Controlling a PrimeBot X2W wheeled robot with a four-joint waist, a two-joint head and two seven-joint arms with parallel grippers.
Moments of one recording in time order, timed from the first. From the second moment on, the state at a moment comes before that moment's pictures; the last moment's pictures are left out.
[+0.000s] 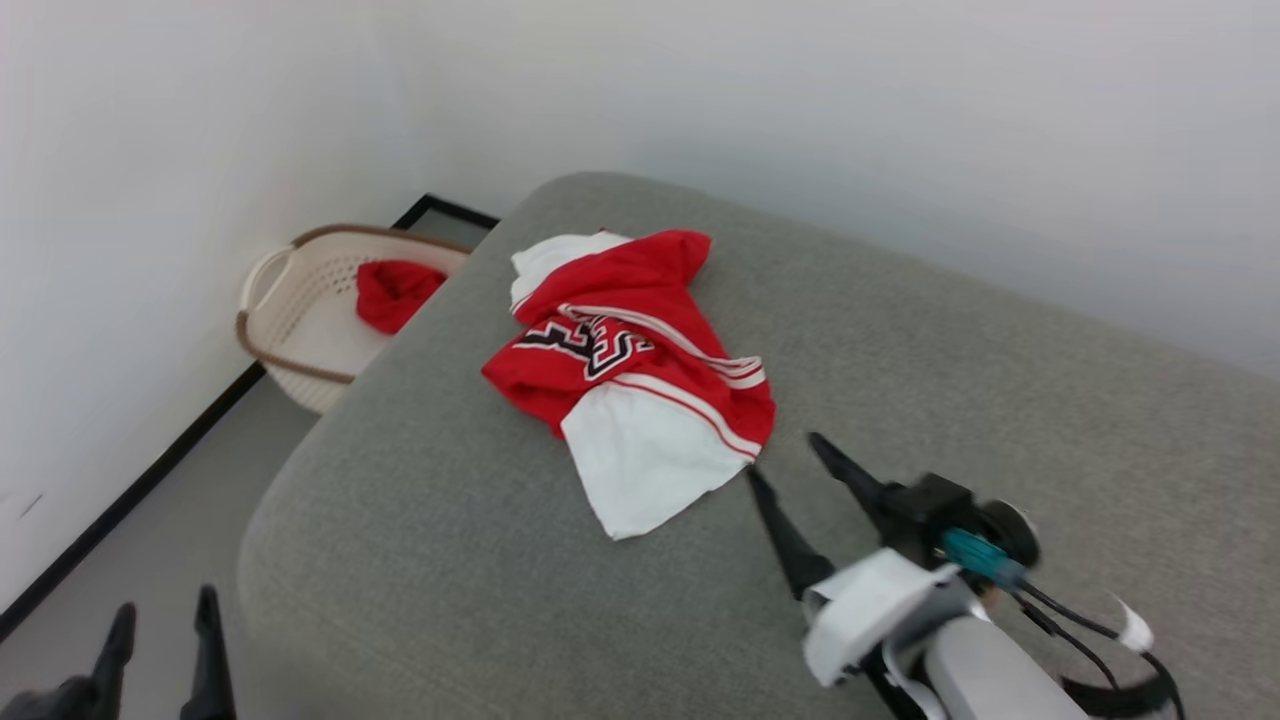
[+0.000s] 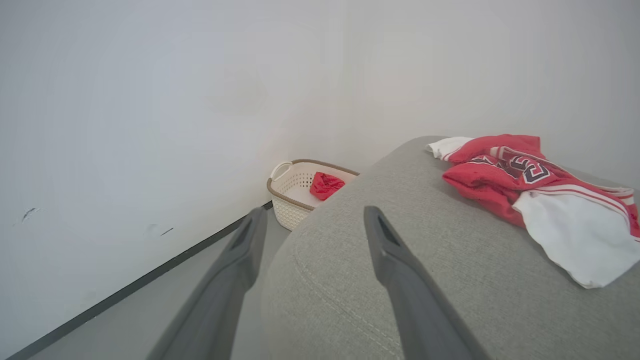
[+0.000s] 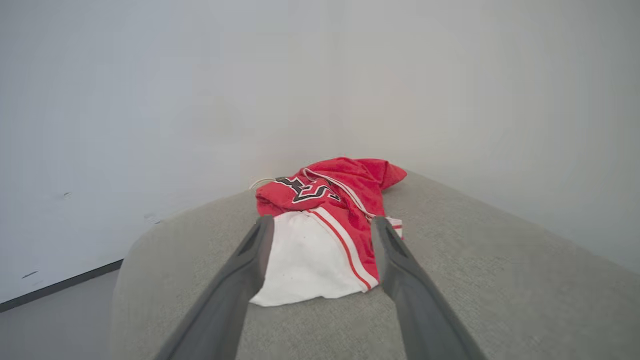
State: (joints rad) left arm 0.05 0.24 0.23 0.28 -0.29 -0.13 -0.26; right arm -0.38 -0.05 0.43 0.53 0.25 0.13 -0.26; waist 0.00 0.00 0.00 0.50
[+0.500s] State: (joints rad) left arm 0.06 0.20 0.25 0.26 -0.29 -0.13 -0.26; right arm -0.46 -0.05 0.50 0.59 0.33 0.13 -0.26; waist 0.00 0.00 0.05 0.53
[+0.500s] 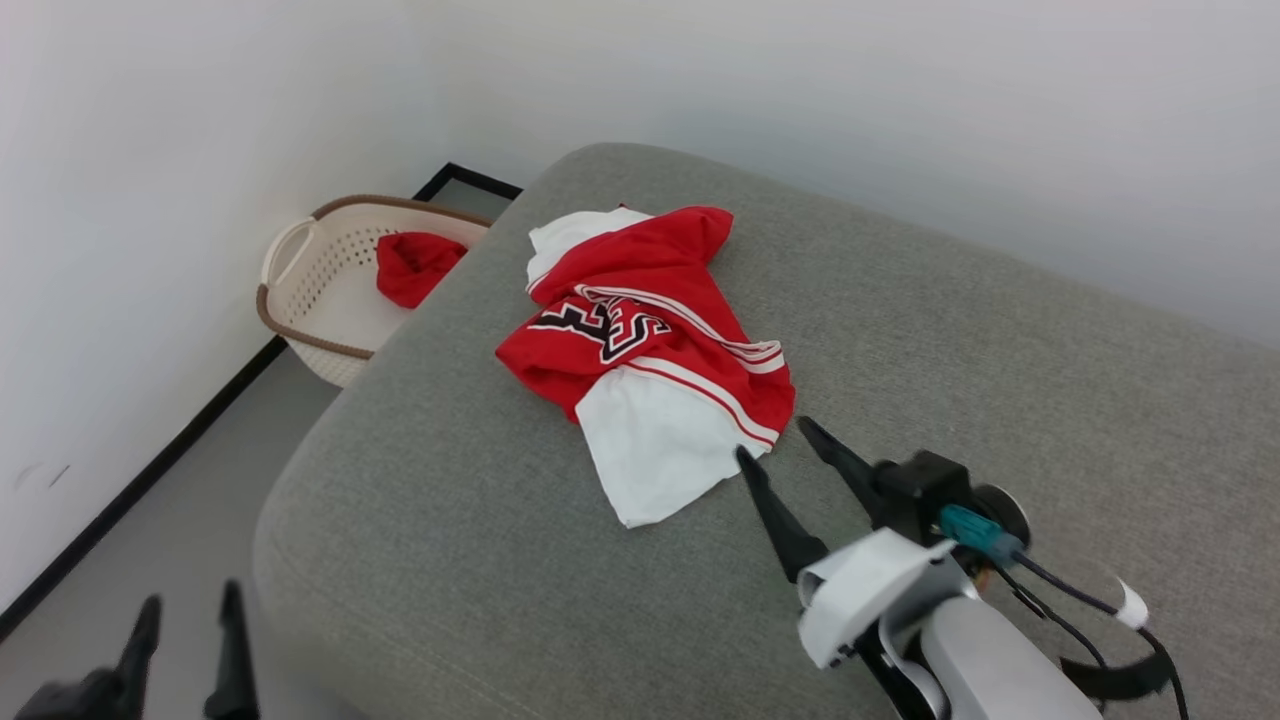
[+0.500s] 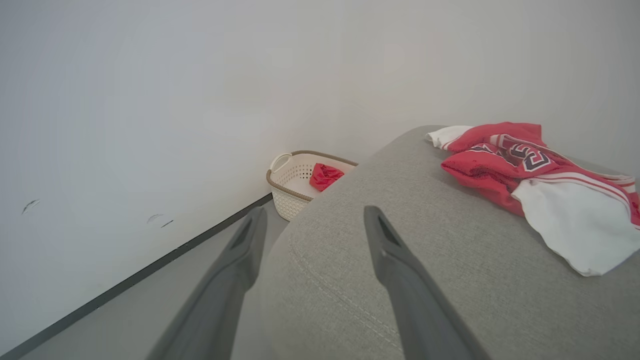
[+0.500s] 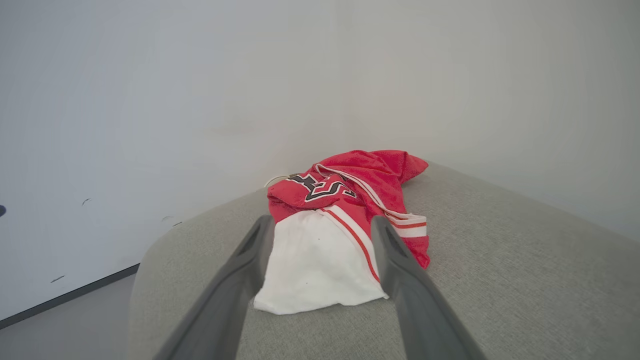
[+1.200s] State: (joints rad) left arm -0.56 0.70 -0.33 0.41 -0.57 -0.13 -0.26; right arm -0.35 -0.05 0.30 0.35 0.17 0.13 -0.26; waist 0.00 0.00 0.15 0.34
